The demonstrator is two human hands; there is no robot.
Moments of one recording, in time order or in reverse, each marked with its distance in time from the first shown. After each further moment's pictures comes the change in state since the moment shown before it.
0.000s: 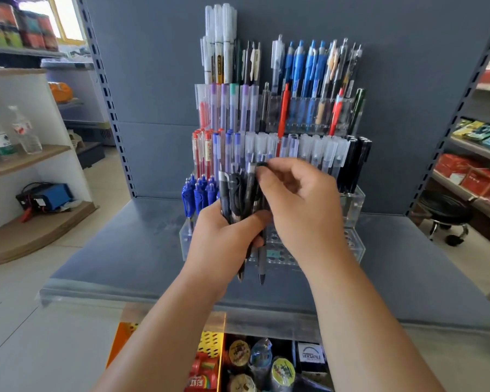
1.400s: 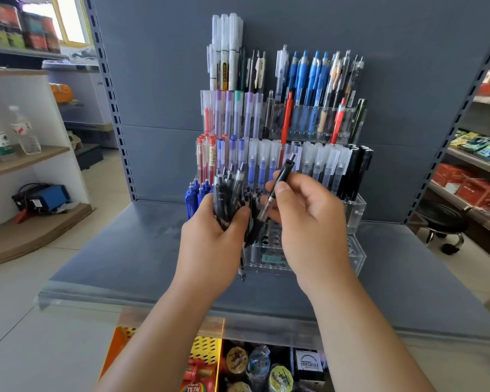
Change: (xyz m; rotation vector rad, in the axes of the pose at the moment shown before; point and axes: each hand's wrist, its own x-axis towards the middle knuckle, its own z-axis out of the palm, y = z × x) left_hand 0.004 -0.010 -0.016 0.294 0.189 0.143; right_hand -0.016 -0.001 0.002 0.169 0.009 0.093
